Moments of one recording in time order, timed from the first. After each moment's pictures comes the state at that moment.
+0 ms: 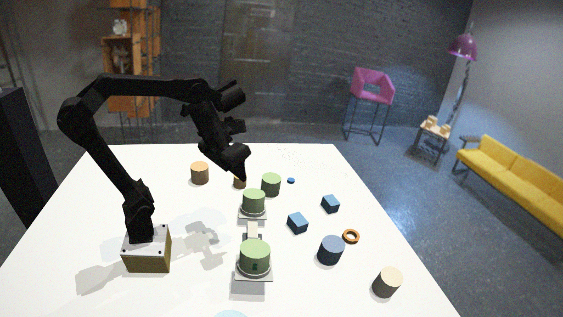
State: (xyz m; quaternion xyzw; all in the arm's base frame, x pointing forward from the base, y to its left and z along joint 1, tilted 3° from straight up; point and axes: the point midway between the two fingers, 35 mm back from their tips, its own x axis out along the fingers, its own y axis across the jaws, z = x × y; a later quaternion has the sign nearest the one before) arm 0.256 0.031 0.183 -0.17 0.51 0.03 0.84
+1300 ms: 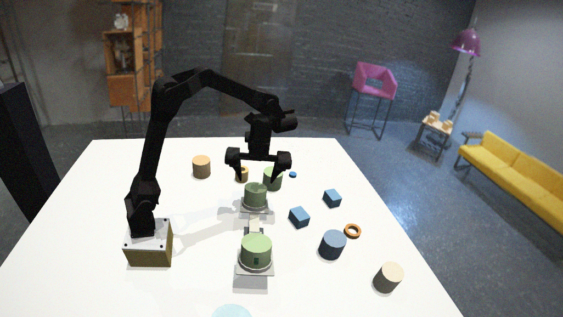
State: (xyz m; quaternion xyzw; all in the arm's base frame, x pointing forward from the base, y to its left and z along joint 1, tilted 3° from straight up) arm 0.352 0.085 0.100 -0.41 0.55 0.40 0.60
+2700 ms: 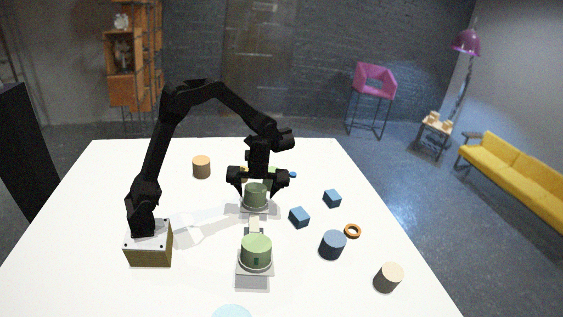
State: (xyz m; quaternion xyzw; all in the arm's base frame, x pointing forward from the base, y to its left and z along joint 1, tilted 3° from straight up) arm 0.361 0.089 0.037 -0.41 0.55 0.40 0.61
